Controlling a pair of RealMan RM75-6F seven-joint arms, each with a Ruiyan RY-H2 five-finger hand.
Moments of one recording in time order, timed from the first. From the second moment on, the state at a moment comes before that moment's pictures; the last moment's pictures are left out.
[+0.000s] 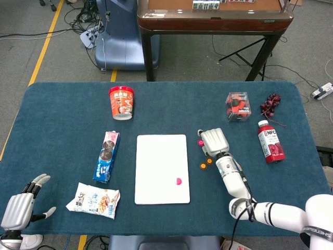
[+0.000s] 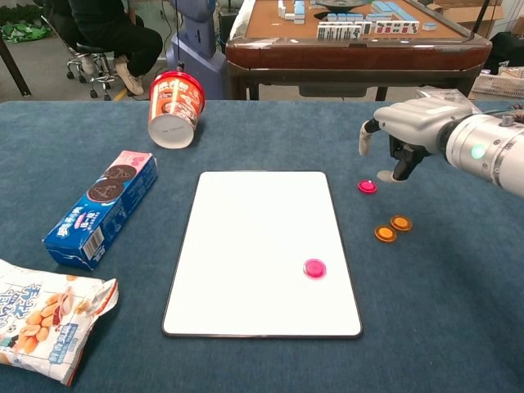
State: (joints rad) left arm -0.01 -1.20 0.04 -1.63 1.53 1.47 0.02; right arm 0.81 -1.58 0.20 -1.45 -0.76 1.00 -0.79
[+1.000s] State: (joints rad) left arm 0.00 -1.21 0.05 -1.62 1.52 1.47 0.01; right arm 0.91 -1.69 0.20 -1.22 -0.58 0.89 -0.79
